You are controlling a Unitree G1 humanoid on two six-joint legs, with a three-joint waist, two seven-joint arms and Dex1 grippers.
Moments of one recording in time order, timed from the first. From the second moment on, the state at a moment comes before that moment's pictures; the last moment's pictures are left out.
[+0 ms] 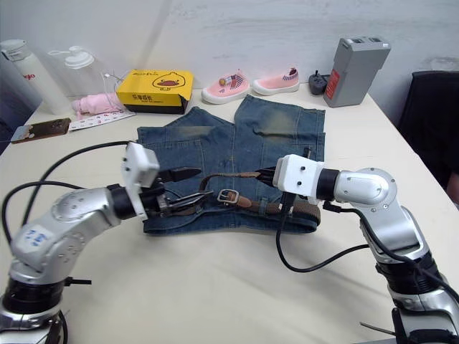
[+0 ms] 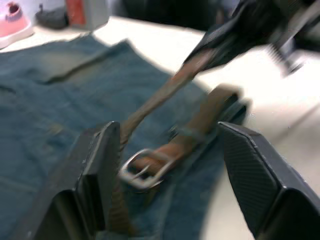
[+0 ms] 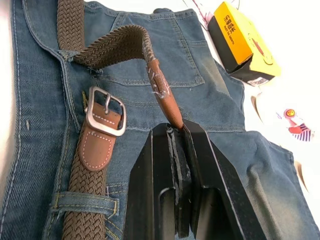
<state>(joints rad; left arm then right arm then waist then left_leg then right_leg) -0.37 0.66 -0.04 -0.46 -0.56 0.64 -0.56 -0.50 -0.74 0.10 -0.34 0.14 0.22 0.97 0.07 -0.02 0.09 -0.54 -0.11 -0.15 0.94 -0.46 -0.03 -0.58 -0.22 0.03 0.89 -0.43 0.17</state>
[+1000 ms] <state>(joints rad) -0.44 0.51 0.01 -0.31 -0.33 0.46 -0.55 -0.47 -0.73 0.13 -0.45 0.18 0.46 0.92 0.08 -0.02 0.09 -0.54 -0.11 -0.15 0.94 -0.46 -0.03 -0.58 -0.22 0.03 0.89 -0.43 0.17</state>
